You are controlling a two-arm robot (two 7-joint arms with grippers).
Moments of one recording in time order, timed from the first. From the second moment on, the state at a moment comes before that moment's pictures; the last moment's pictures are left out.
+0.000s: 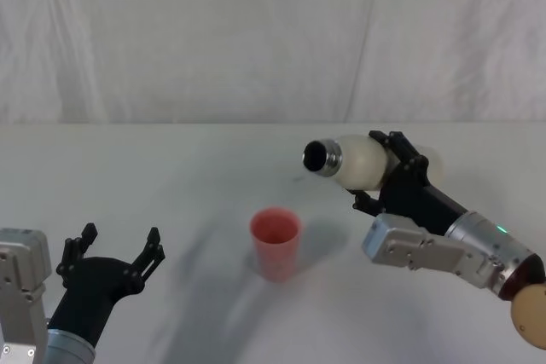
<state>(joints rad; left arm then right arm) 0.27 0.24 0.04 -1.85 -0.25 -0.02 -0.02 0.38 0.39 -0.55 -1.39 -0.59 -0.27 0.05</state>
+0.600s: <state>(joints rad) 0.27 0.24 0.04 -1.85 -0.25 -0.02 -0.02 0.29 0.35 -0.43 -1.46 -0.33 -0.25 0.21</state>
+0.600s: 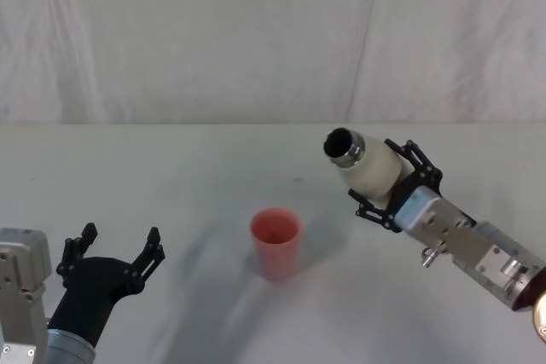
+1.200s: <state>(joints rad) 0.27 0.24 0.04 -1.85 -0.25 -0.02 -0.02 0.21 0.29 -0.33 -1.49 -0.10 -0.17 0.27</state>
